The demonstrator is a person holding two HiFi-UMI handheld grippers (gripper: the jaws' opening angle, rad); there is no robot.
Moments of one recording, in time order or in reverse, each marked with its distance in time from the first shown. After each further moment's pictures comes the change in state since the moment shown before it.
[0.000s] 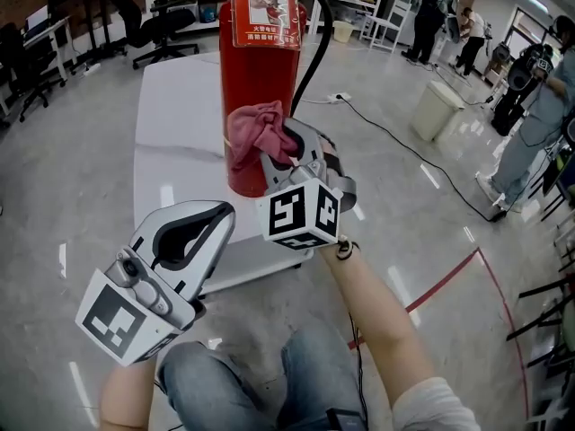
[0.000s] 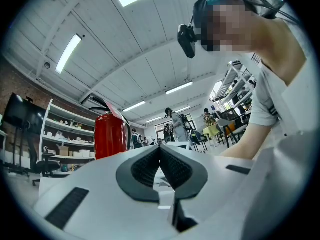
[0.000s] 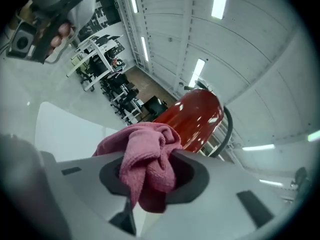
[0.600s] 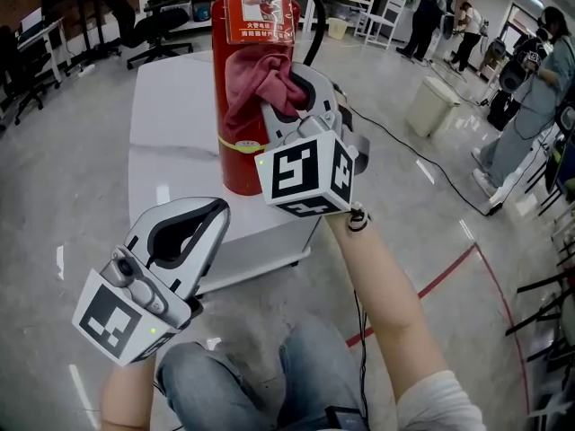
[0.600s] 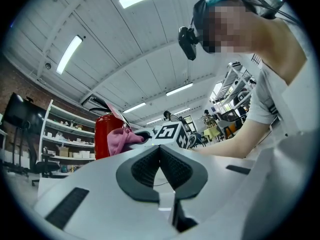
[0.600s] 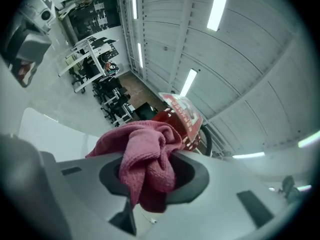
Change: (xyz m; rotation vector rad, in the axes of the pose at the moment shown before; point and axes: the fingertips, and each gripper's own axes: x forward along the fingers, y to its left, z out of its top) left arm -0.003 0.000 0.003 -0.001 -0.014 0.003; right arm 0.000 -0.072 0.053 -0.018 -0.083 -0.117
